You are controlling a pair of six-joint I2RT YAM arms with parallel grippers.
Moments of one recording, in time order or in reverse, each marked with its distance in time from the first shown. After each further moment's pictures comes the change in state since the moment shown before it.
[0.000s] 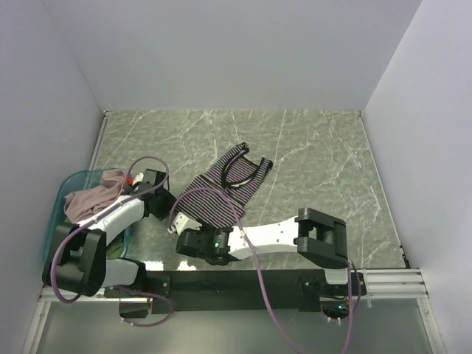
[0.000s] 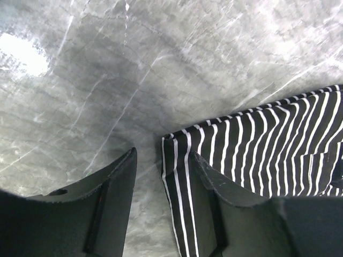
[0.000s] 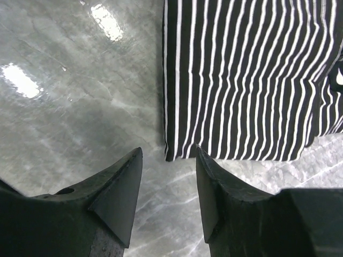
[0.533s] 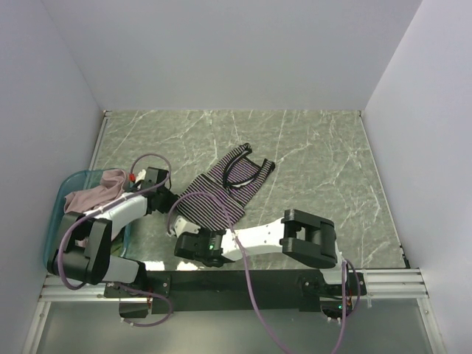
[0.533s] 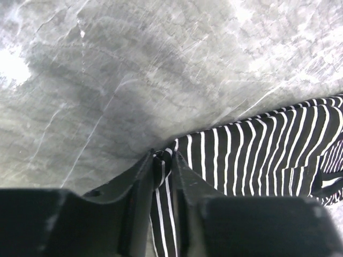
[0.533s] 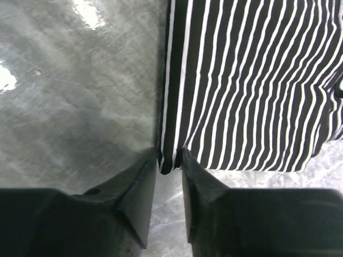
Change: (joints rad) left arm 0.003 0.082 0.000 0.143 0.019 -0.006; right arm -0.003 0.092 0.013 0.022 0.047 -0.024
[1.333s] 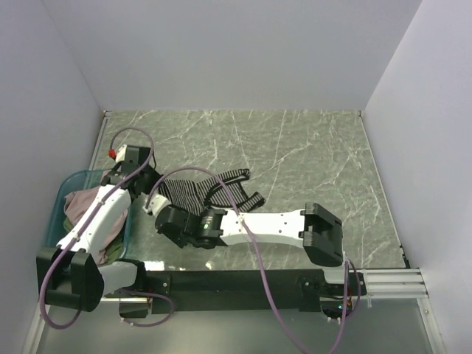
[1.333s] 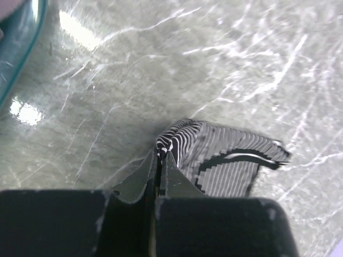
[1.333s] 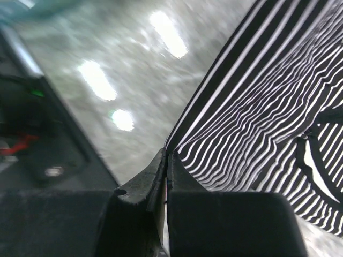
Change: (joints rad) left arm 0.079 -0.187 0.278 -0.335 -0.071 0.126; right arm -0.038 -0.048 0.310 -0.038 -0.324 0.072
